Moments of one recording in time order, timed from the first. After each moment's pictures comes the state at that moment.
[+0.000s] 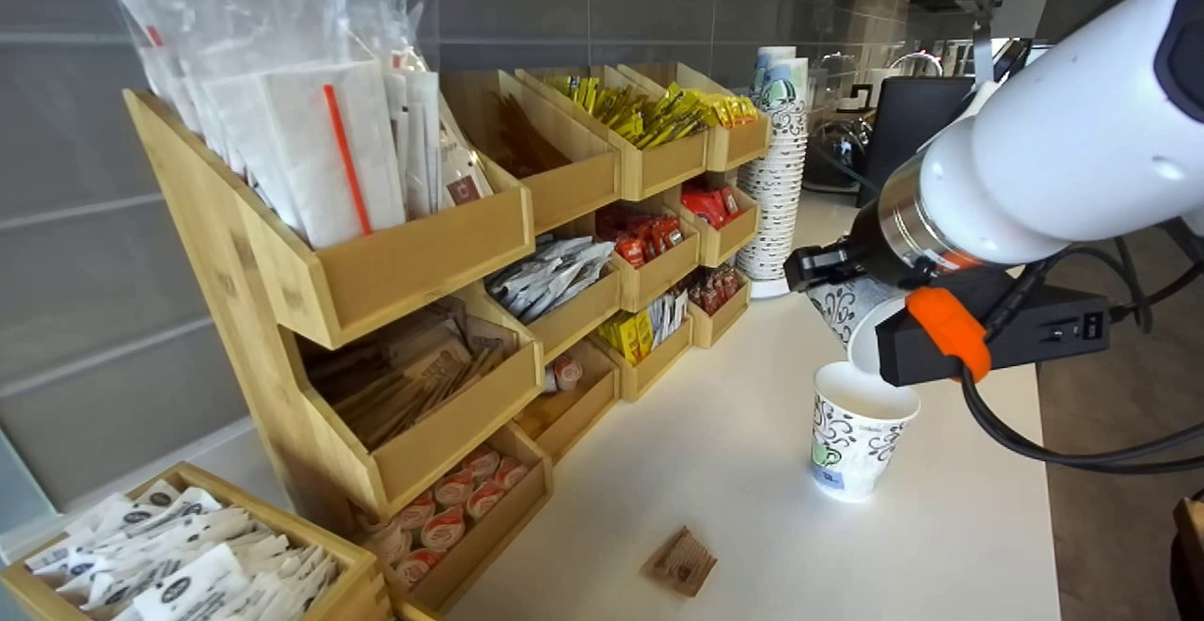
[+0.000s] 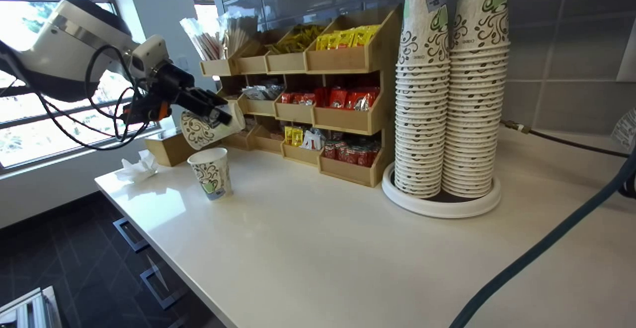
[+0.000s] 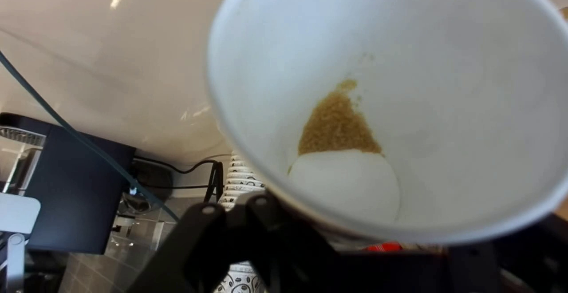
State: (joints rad) arm 0.11 -0.28 0.25 -2.52 -1.13 2.18 1.86
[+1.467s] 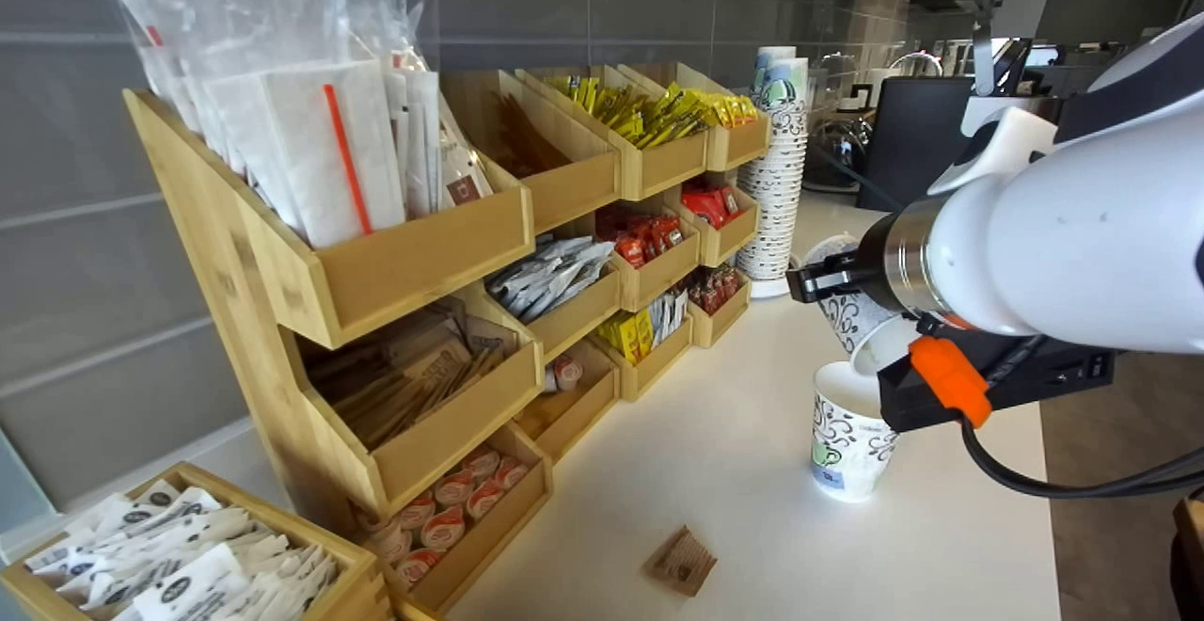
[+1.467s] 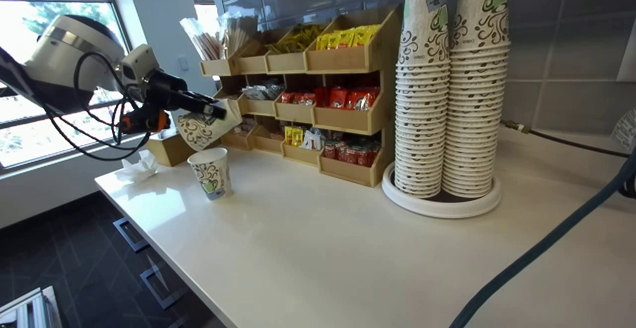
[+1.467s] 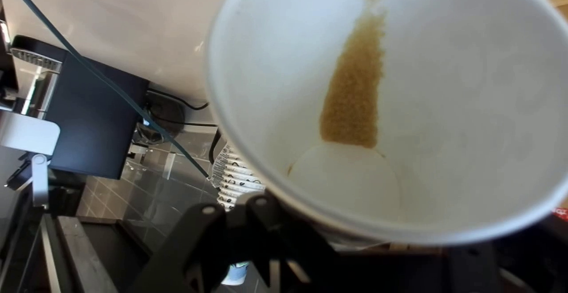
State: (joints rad) arm 0.20 -0.23 0.28 -2.52 -1.28 1.99 1.98
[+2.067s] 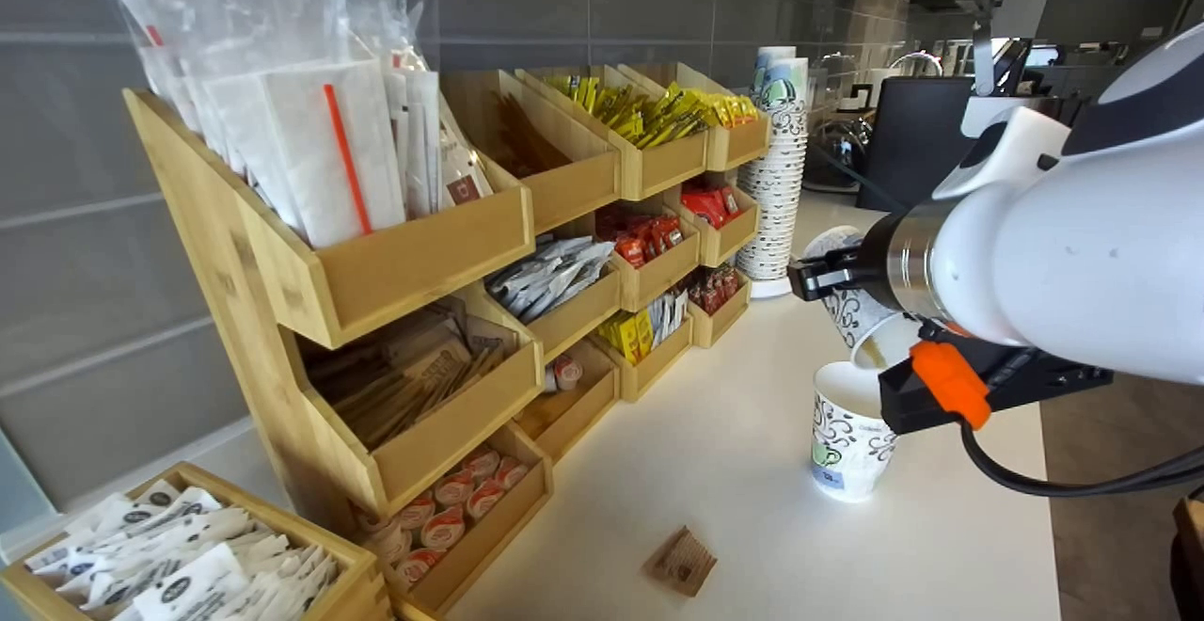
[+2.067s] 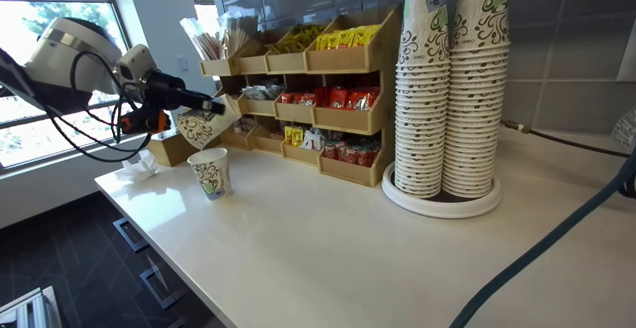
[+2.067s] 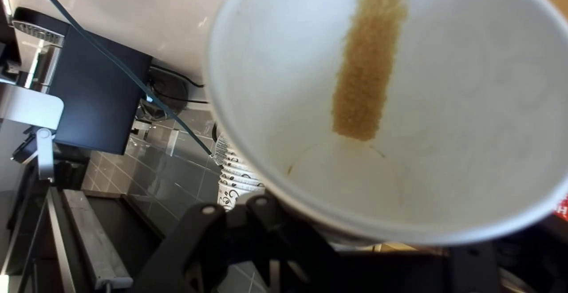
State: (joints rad) arm 0.23 -0.22 0.28 -2.52 -1.32 1.93 1.99
